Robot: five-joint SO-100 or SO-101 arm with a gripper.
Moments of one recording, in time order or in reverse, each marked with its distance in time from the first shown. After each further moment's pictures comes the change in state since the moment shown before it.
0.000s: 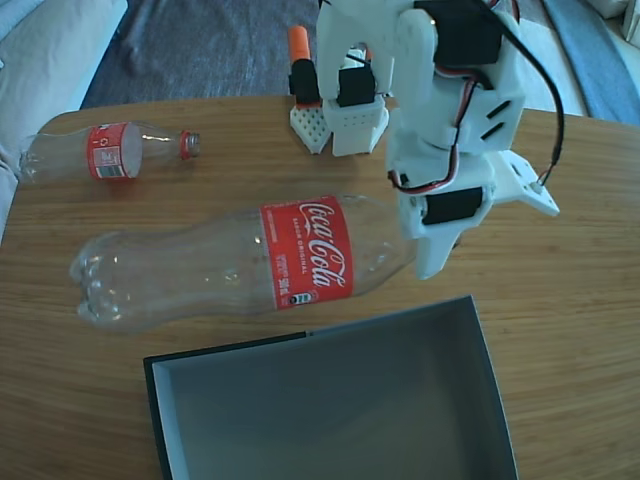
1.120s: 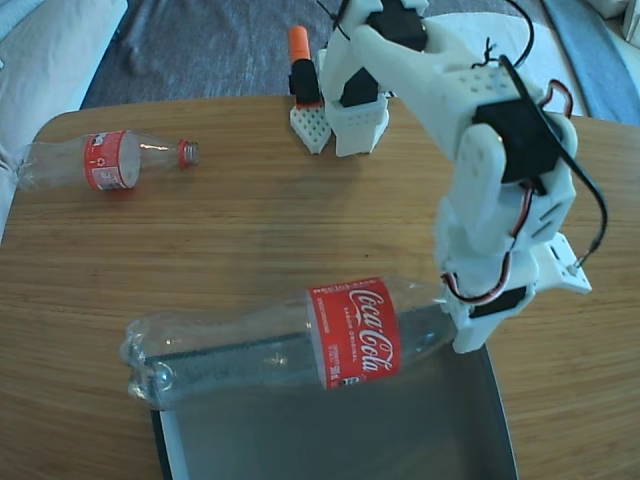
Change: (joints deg) arm -4.3 -25.0 -21.4 -4.7 5.9
